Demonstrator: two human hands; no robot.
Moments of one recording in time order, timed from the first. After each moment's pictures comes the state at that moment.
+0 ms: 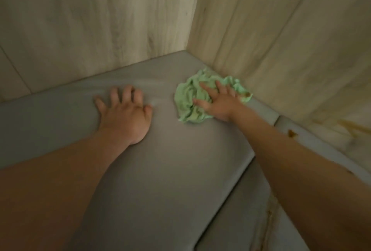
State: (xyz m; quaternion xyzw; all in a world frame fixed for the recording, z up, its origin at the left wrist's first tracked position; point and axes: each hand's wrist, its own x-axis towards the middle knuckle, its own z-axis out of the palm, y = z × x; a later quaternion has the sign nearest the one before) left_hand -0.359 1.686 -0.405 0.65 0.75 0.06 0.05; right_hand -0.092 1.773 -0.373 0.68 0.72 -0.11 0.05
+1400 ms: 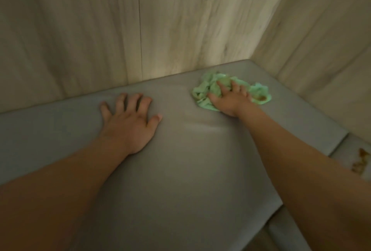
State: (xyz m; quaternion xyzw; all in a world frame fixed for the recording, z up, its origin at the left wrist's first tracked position) left_hand -0.519 1.552 -0.399 0.59 0.80 0.06 0.07; right_hand -0.274 1.732 -0.367 0.64 0.76 -0.11 0.06
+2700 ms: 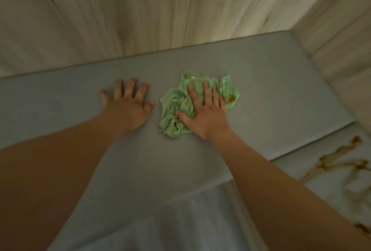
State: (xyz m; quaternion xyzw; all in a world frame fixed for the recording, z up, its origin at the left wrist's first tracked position) left_hand -0.571 1.428 -0.350 0.49 0.84 -0.08 0.22; right_hand -0.349 1.529 -0.370 0.48 0.86 -0.14 0.07
